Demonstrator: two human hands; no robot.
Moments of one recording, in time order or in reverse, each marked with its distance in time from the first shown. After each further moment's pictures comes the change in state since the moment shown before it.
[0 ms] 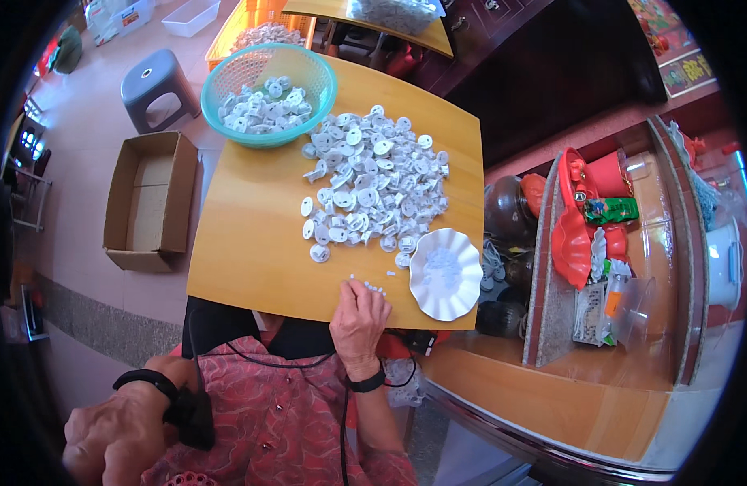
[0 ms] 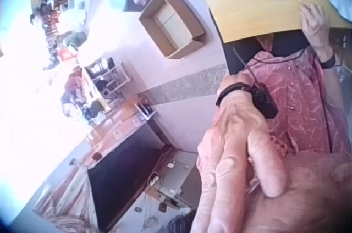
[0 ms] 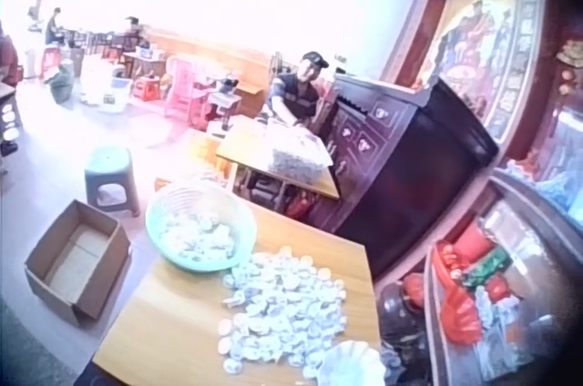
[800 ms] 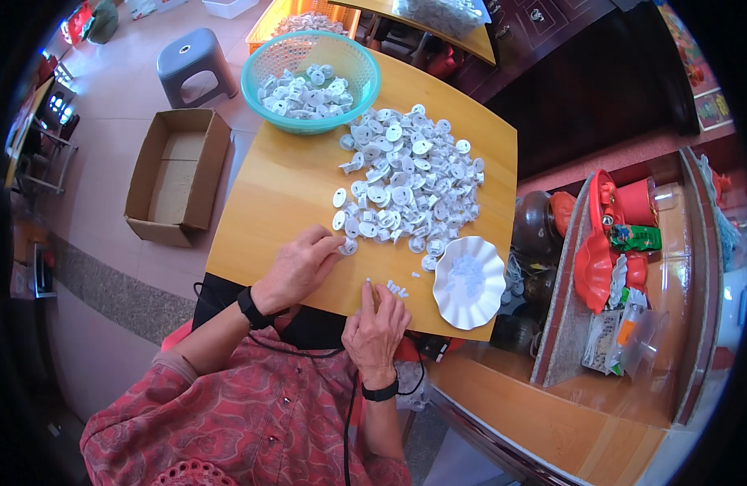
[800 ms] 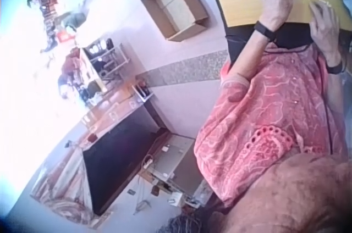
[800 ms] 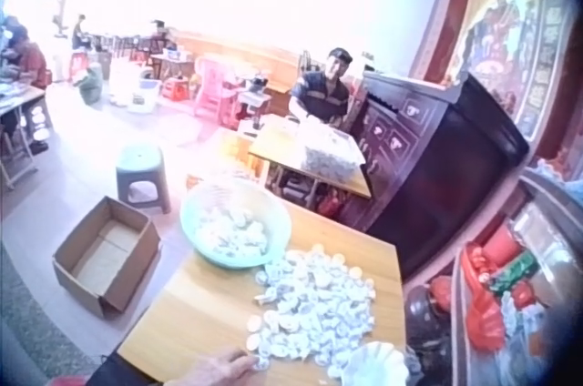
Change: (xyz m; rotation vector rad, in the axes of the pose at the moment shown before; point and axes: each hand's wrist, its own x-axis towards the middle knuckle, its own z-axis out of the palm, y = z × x) left_hand -0.179 -0.075 -0.124 1.746 0.036 -0.950; right_hand -0.010 -0.003 -0.019 0.022 -0.151 0.007
